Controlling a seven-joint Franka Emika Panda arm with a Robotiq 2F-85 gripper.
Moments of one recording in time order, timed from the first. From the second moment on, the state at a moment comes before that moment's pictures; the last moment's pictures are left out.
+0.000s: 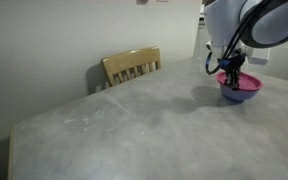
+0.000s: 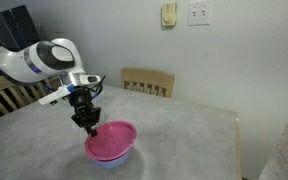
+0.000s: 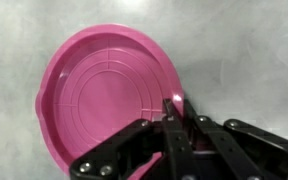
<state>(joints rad) 0.08 0.38 -0.08 -2.15 -0.53 2.21 0.17</state>
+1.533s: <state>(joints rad) 0.01 0.25 0.07 -2.18 -0.08 2.33 -0.43</state>
